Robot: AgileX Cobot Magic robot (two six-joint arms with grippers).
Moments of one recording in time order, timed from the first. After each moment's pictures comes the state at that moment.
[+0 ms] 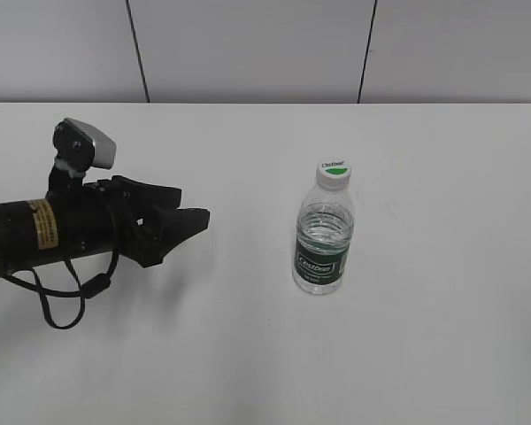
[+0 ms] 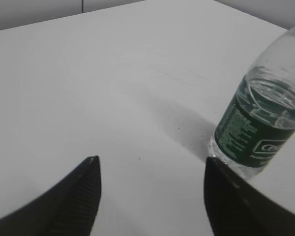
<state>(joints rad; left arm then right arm) -0.30 1.87 -0.59 0.77 -0.96 -0.40 0.04 -0.01 -0.52 0.10 1.03 -0.20</state>
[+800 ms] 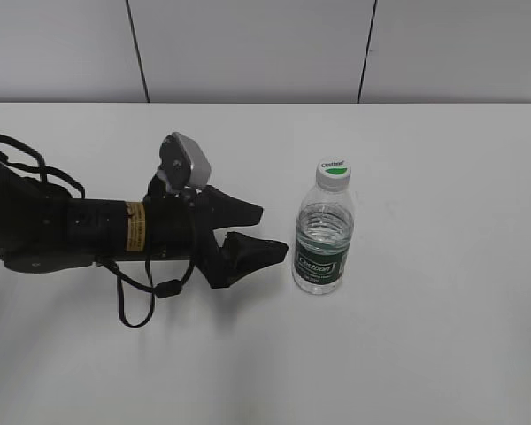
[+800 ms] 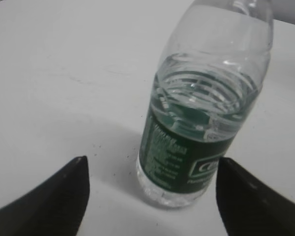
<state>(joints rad) -0.44 2.08 -0.84 0.98 -0.97 -0.46 0.04 -0.01 -0.52 0.10 1.03 -0.20</state>
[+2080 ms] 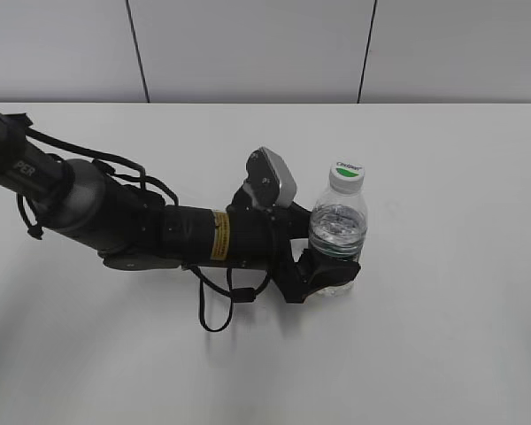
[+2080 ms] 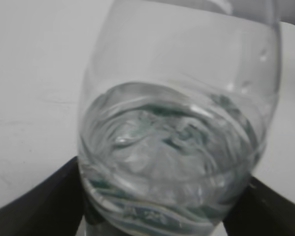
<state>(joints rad) -0.62 2.25 -1.09 0.98 -0.92 -0.50 0.04 -0.01 -0.52 0.10 1.03 -0.20</state>
